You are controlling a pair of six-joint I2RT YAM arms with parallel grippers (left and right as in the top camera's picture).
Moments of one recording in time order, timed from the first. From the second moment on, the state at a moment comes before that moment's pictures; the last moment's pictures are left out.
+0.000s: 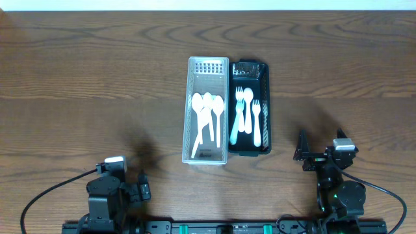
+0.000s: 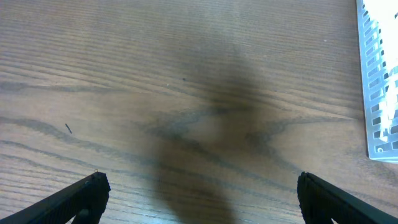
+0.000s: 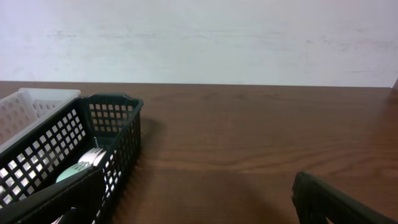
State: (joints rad) left arm -0.09 0.15 0.42 -1.07 -0.14 -0.14; right arm 0.07 0.01 0.01 -0.07 0.03 0.06
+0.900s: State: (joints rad) left arm -0.09 0.01 0.11 -0.21 -0.13 -0.04; right arm 0.07 0.01 0.01 -0.07 0.02 0.06
